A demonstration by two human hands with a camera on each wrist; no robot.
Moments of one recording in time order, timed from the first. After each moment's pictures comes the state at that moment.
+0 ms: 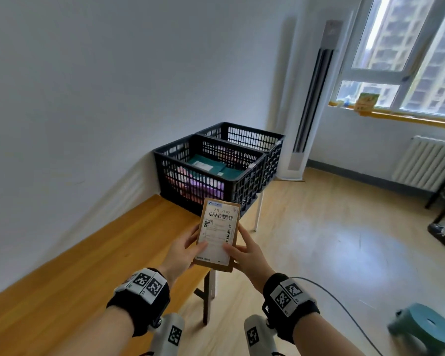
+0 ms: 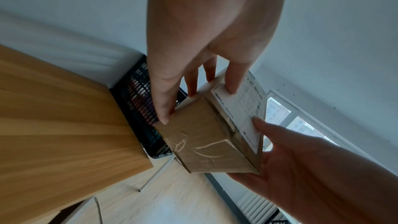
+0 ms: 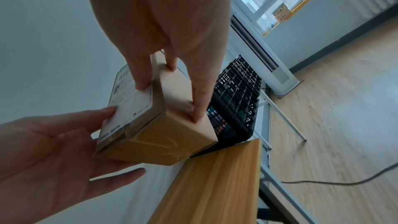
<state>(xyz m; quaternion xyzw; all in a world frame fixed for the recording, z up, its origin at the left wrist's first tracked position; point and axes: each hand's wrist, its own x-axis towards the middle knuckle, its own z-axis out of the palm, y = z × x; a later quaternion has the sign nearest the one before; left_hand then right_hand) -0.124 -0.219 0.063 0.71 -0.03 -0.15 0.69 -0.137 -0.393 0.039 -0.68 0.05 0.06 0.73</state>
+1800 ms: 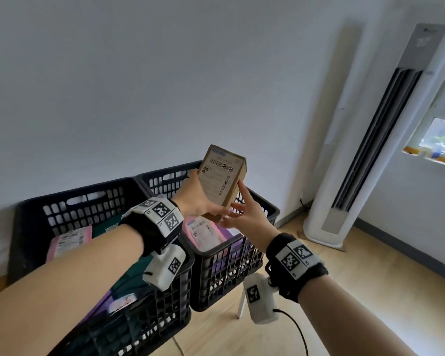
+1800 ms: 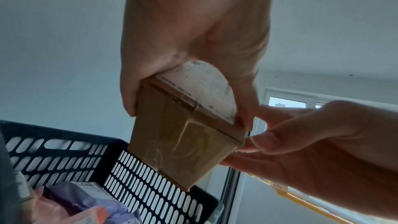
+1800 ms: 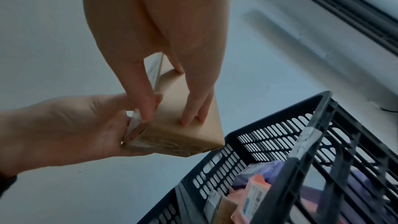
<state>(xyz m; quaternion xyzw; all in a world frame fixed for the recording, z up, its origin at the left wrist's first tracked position) 0.488 -0.610 0.161 0.90 0.00 0.07 0.43 0.476 -0.778 0.146 -0.75 -0.15 0.13 0.63</state>
